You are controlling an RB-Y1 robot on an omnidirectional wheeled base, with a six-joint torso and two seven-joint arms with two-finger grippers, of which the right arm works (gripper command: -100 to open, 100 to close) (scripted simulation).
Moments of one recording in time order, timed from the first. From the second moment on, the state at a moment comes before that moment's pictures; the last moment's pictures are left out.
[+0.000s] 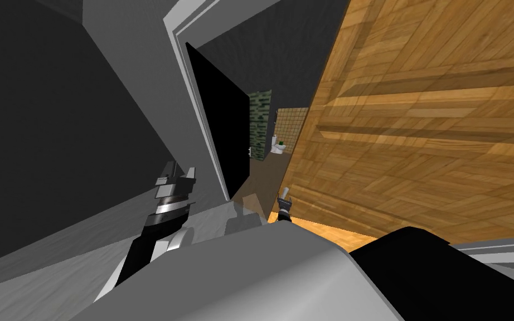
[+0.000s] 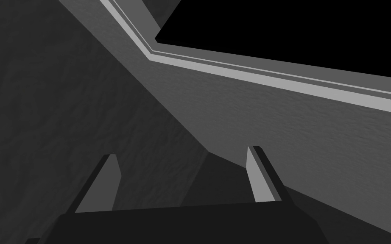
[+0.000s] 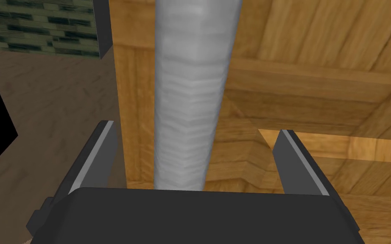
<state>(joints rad) 0.17 0.00 -0.12 -1.00 -0.57 -0.83 -1.14</state>
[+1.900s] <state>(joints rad) 0.16 -0.02 -0.21 -0.98 -0.64 -0.83 -1.13</state>
